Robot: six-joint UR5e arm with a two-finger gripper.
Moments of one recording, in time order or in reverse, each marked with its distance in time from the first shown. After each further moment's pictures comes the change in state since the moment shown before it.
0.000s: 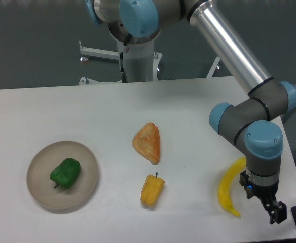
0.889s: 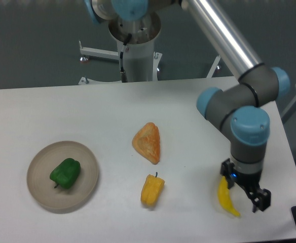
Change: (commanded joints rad) arm -0.055 0.244 -0.213 -0.152 -0.093 -0.273
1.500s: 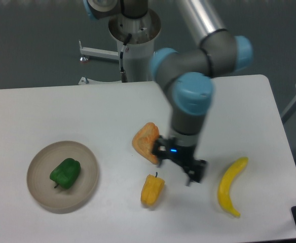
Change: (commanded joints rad) arm -0.224 0.189 -0.245 -0.069 -0.150 -0.624
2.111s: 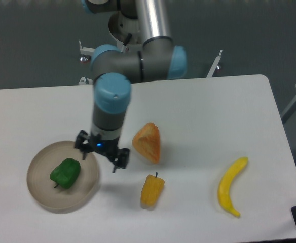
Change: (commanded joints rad) arm -0.189 0.003 -0.187 0.241 -0.034 -0.333
